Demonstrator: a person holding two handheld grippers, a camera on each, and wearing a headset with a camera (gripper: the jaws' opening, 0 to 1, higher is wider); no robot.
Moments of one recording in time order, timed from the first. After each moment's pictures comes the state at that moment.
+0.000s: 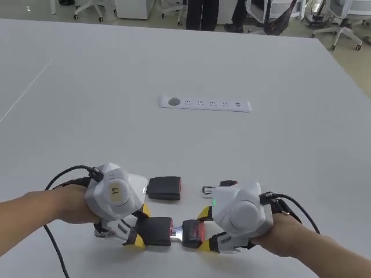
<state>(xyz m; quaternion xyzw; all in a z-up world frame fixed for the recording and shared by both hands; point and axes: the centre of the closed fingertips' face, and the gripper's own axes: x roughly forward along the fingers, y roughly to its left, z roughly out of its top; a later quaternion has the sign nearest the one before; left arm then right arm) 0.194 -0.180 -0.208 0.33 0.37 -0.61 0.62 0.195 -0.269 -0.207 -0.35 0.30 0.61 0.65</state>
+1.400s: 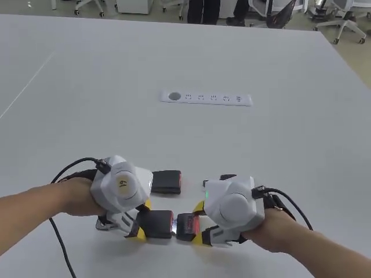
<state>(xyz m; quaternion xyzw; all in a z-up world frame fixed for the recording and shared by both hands) 0.196 -0.181 -0.208 0.35 0.39 -0.60 0.61 0.194 -0.257 -0.204 -0.34 0.31 0.60 0.66</state>
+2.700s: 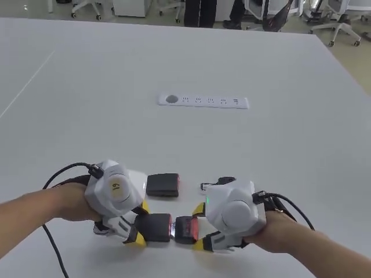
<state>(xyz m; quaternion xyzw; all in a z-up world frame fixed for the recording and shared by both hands) 0.192 -0.186 -0.207 0.32 0.38 -0.60 0.63 0.193 -0.265 -0.206 -0.35 0.29 0.61 0.65</state>
